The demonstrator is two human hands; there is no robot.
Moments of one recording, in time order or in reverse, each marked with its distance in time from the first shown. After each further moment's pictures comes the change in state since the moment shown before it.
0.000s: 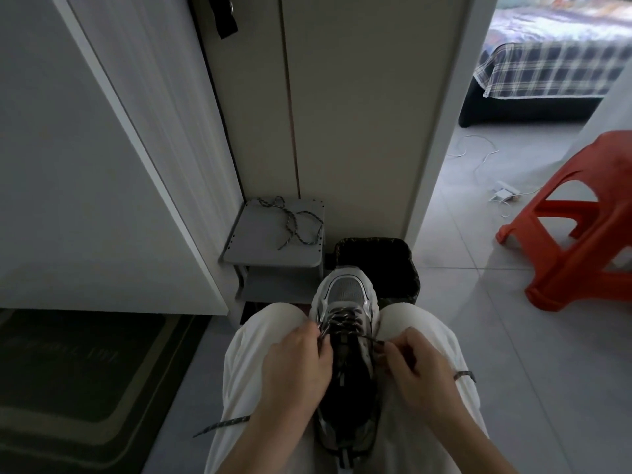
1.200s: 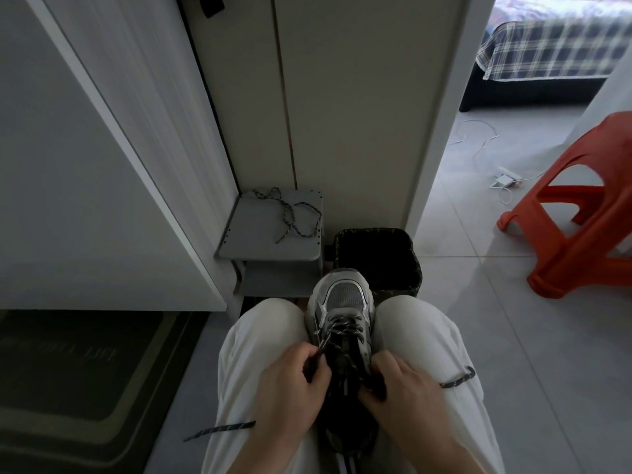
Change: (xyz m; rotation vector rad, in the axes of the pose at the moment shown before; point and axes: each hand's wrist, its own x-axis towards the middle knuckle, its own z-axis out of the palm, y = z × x) left_hand -0.020 -0.027 0.017 -0.281 0.032 0.026; right_hand -0.015 0.010 0.026 -0.566 0.101 -0.506
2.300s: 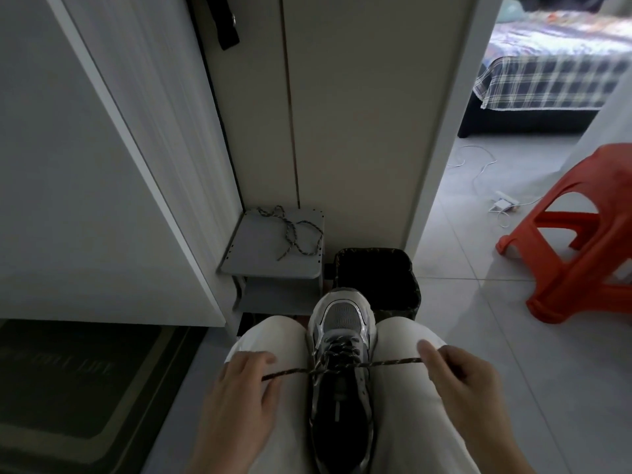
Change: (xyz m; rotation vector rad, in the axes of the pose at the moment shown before) left_hand 0.005 -0.010 -0.059 0.340 -0.075 0.026; right_hand 0.026 0.017 -0.063 0.668 0.089 0.546
